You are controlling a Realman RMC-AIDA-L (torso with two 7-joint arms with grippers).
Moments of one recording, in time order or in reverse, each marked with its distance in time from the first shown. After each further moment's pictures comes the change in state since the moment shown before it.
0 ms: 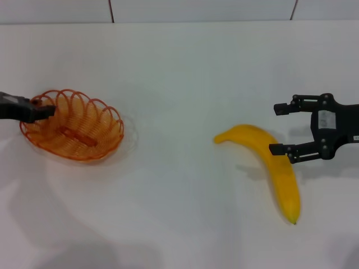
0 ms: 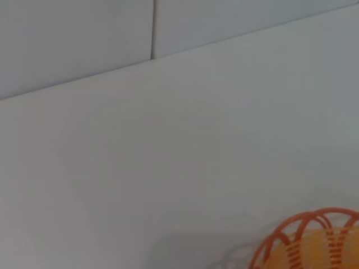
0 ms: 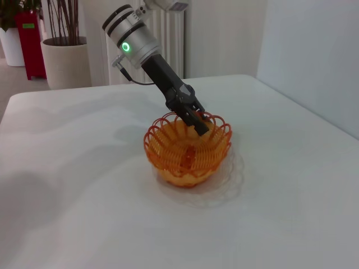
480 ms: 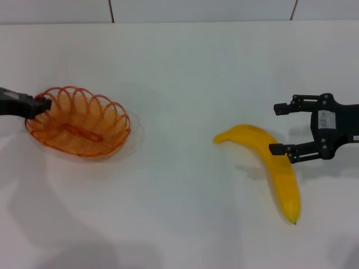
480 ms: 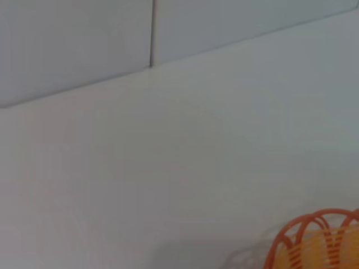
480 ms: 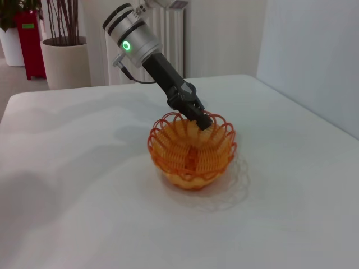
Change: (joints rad) left arm 0.001 0.000 -0.001 0.004 -0.029 0.002 0.016; right arm 0.000 0.000 0.000 0.000 0.000 0.001 0.000
